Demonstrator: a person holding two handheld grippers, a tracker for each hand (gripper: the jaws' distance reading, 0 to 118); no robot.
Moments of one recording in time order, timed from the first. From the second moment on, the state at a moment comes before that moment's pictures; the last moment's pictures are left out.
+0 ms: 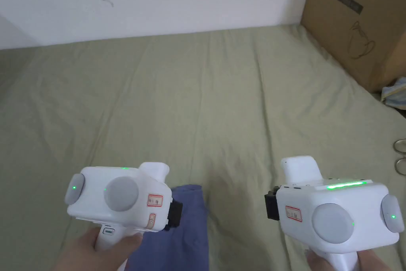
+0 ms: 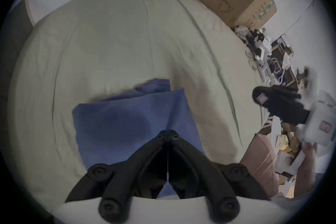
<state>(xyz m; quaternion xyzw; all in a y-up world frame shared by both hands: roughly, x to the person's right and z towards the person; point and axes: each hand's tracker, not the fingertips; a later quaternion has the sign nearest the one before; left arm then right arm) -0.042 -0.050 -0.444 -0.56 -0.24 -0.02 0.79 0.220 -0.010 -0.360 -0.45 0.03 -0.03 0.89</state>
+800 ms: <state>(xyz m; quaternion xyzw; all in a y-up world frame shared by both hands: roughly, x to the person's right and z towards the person) -0.108 0.002 -0.428 -0.46 -0.23 0.09 0.85 0.229 0.022 -0.367 -0.44 0.06 -0.10 0.89</state>
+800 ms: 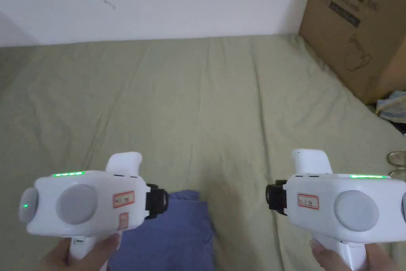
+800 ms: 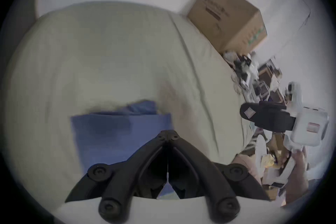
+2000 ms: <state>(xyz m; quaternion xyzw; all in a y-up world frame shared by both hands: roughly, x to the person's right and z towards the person) -0.170 -0.187 -0.474 -0.50 -0.42 0.47 0.60 0.167 -0.107 -0.421 -0.58 0.17 -0.19 0.77</state>
